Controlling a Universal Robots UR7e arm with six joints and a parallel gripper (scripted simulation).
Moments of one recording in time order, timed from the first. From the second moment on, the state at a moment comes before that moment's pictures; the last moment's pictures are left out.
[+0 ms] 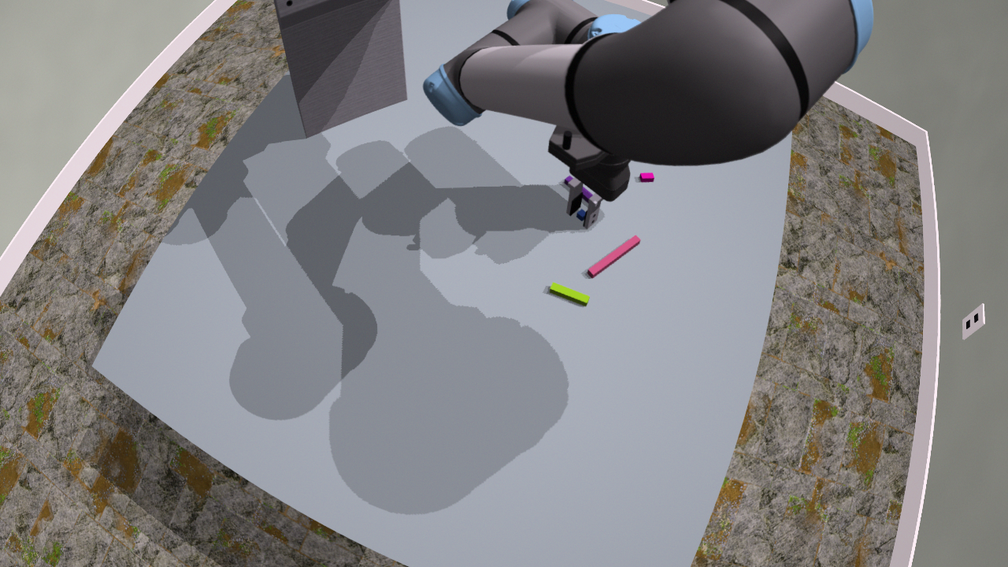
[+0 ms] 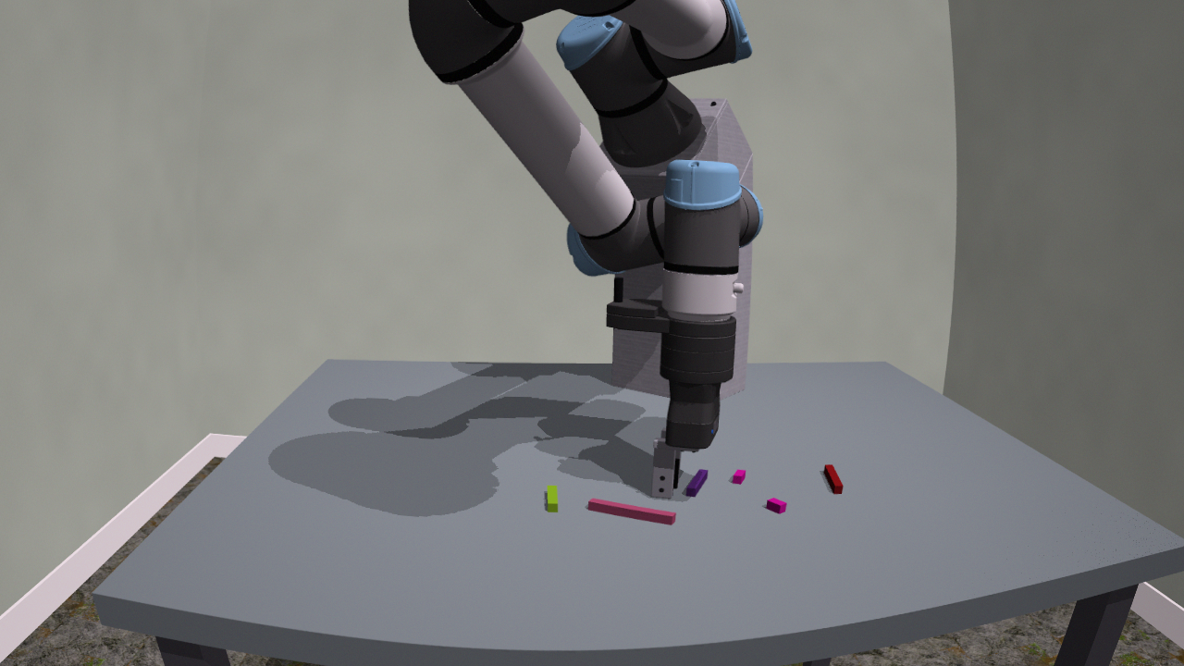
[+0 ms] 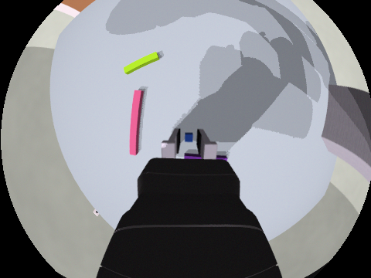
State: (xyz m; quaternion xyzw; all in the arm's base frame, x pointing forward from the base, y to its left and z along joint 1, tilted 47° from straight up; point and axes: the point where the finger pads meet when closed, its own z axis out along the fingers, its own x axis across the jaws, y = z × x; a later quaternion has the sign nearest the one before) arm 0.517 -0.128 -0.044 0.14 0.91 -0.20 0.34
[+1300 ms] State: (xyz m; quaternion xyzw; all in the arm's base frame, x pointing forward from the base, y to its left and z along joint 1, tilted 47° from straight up) arm 0.517 -0.128 -0.044 0.14 0.91 -0.20 0.34
